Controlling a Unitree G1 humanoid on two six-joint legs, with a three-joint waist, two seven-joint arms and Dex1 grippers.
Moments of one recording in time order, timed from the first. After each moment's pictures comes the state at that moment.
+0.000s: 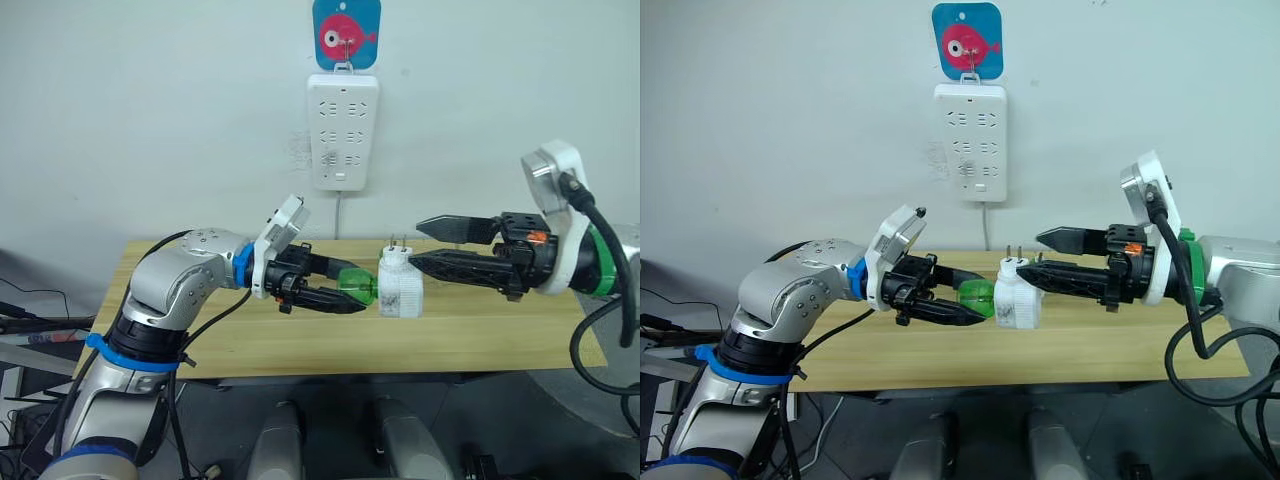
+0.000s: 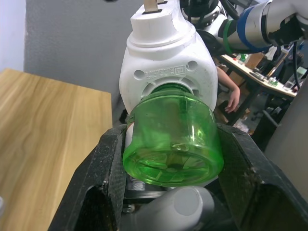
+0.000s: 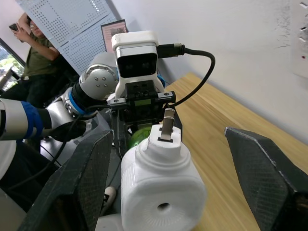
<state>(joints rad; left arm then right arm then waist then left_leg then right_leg) -0.64 0.61 -0.16 -0.15 -0.70 0.76 -1.34 -0.54 -1.00 -0.19 -0.46 1.61 1.06 0.42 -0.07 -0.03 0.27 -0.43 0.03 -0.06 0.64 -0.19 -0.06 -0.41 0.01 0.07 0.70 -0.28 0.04</state>
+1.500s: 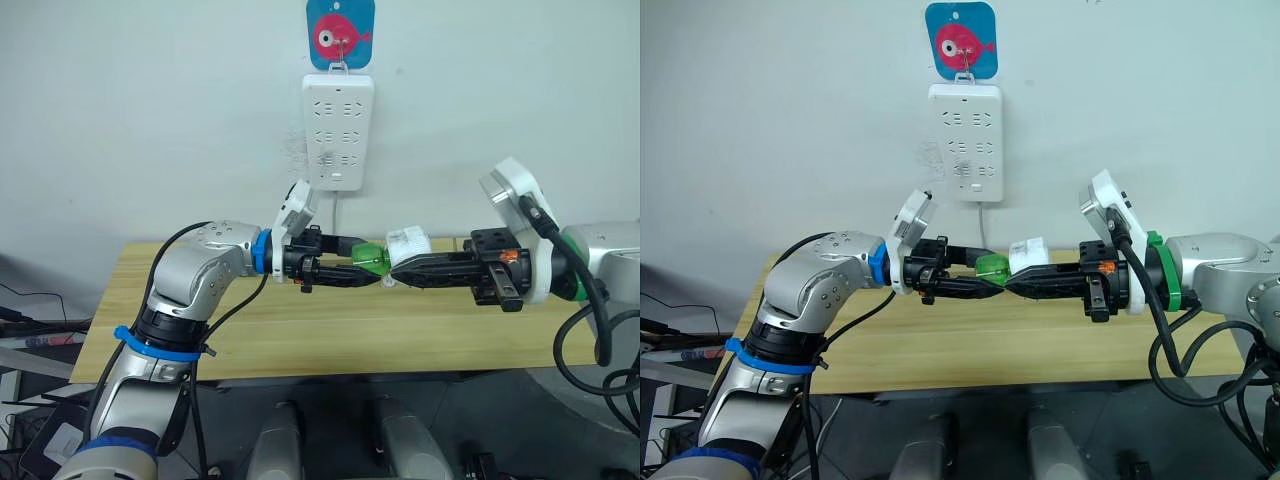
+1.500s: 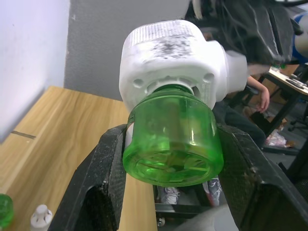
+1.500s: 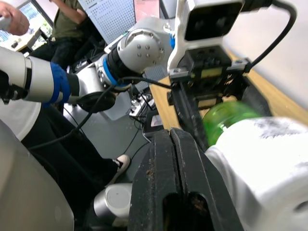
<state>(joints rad) -0.70 0.50 -0.15 -0.06 -0.64 0.69 -1.23 -0.62 -0.96 -0.08 -0.51 1.43 1.14 0.63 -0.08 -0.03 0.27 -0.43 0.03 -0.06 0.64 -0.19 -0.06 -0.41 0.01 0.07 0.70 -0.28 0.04</state>
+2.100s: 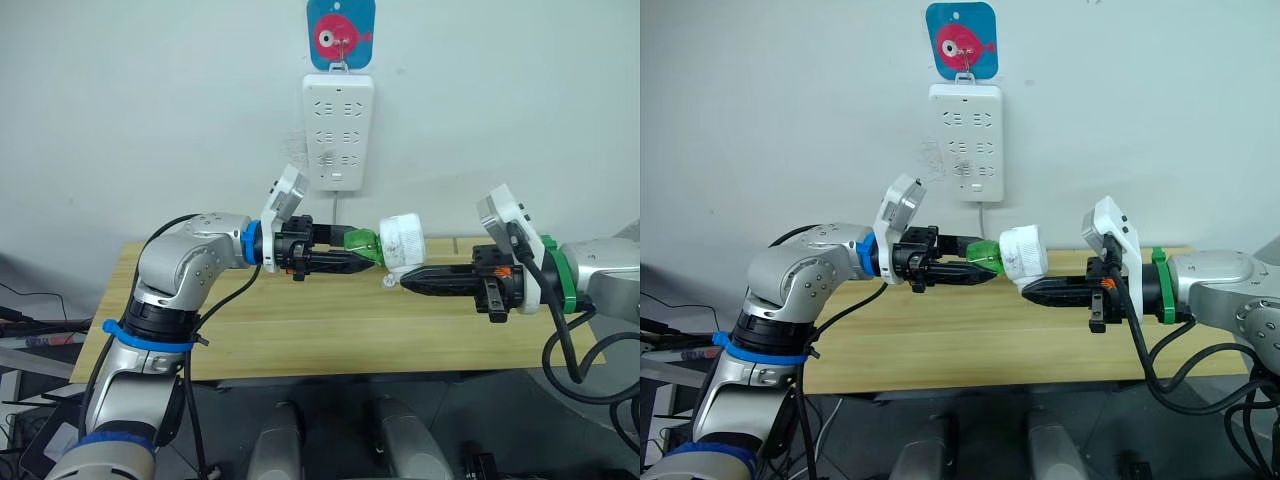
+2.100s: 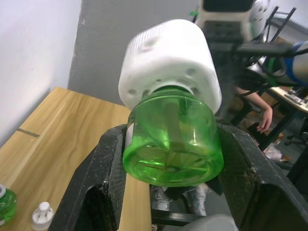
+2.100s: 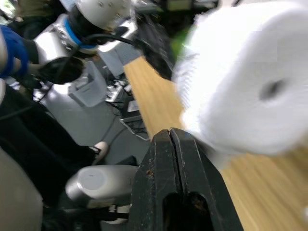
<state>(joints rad) -0.74 0.53 -0.09 -0.05 -0.71 0.81 -1.22 -0.50 -0.97 -0.07 -0.54 1.17 1.06 0.72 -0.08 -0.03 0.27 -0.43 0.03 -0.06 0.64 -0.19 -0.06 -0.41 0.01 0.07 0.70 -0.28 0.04</state>
